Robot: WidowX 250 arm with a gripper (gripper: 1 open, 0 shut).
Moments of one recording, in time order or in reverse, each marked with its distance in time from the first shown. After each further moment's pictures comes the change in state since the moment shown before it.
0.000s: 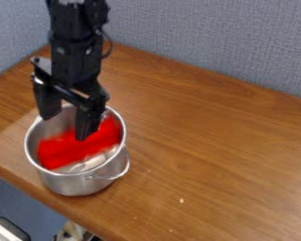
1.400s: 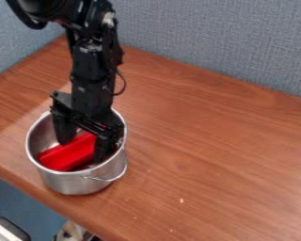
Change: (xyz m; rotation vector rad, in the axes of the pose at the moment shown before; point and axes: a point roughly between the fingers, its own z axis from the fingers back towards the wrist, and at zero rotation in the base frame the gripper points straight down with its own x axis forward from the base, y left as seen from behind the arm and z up) arm 0.021 -0.010 -0.045 -0.007 0.011 0.062
